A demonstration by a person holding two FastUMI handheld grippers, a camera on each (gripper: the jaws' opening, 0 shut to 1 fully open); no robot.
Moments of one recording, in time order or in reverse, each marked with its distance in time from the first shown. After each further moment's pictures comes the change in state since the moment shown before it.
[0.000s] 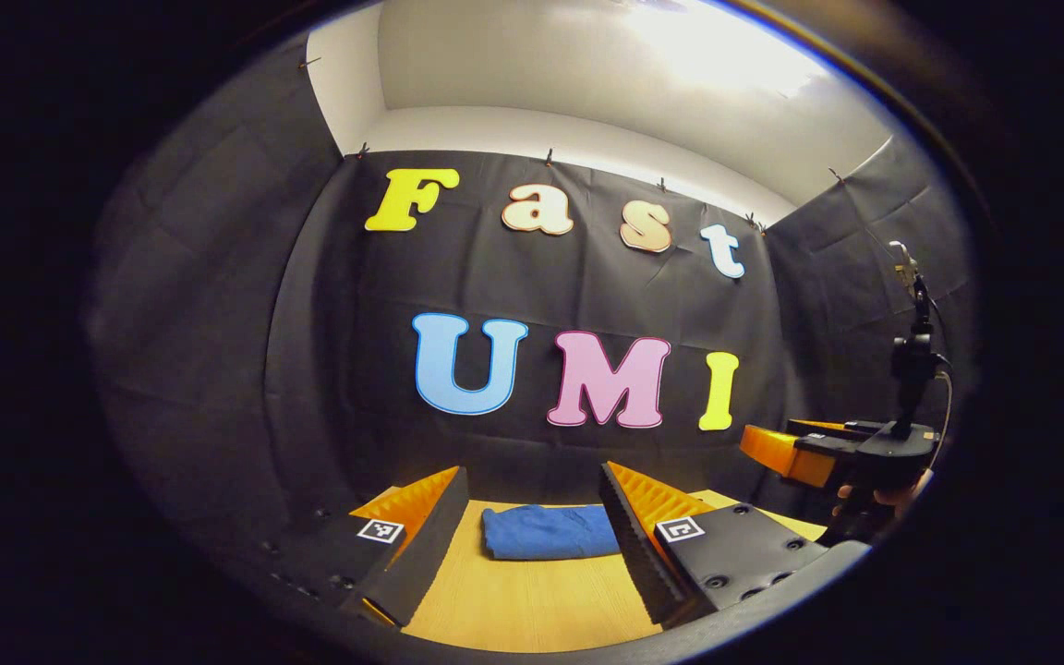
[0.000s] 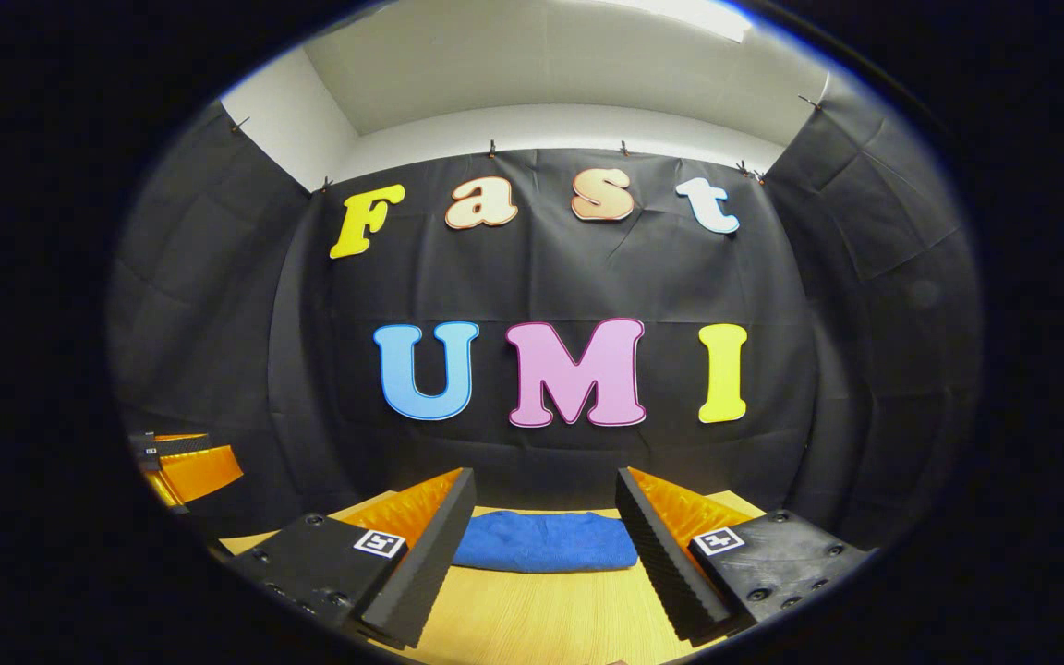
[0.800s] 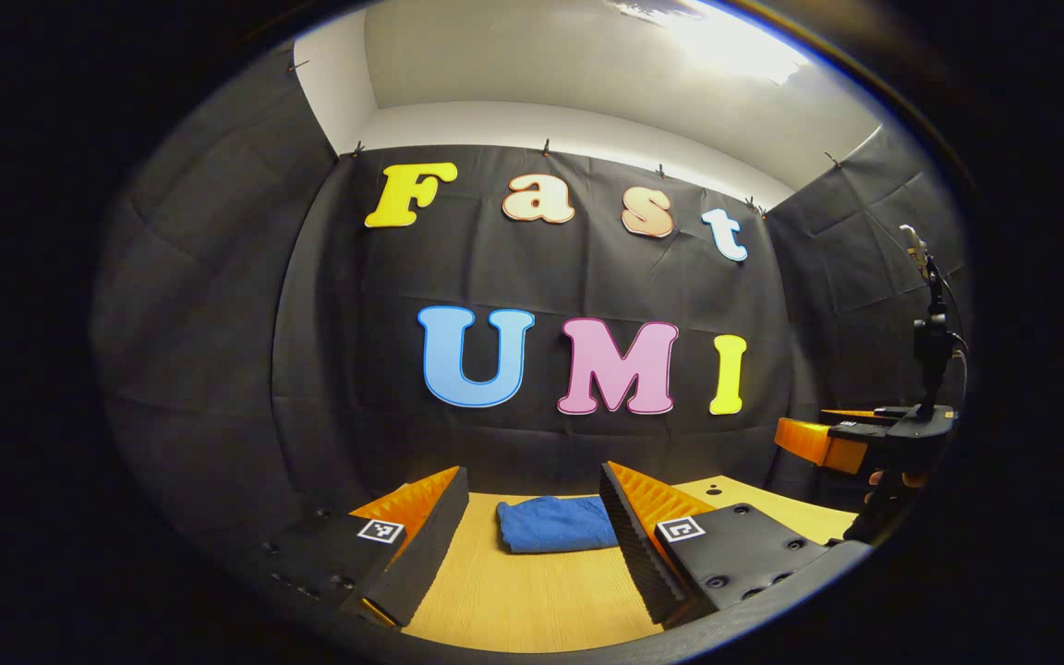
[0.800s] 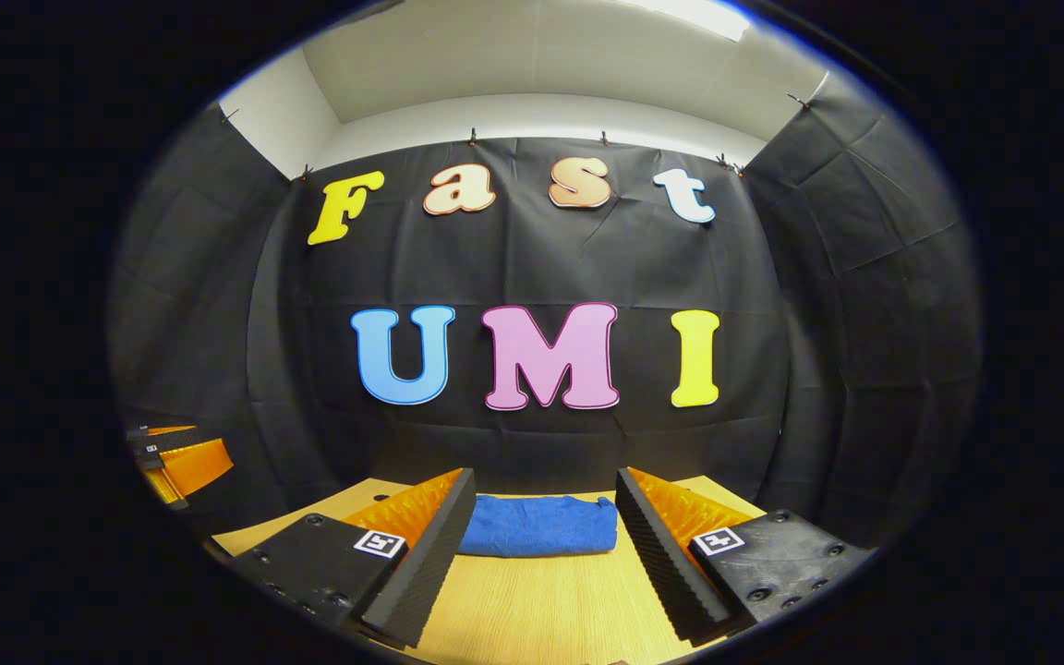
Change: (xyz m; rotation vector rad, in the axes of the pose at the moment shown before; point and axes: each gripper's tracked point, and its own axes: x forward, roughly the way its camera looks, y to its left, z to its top) left arm 0.003 0.018 -0.016 0.019 0.044 0.020; right arm -0.018 -0.013 -0.015 -0.015 0.057 -0.074
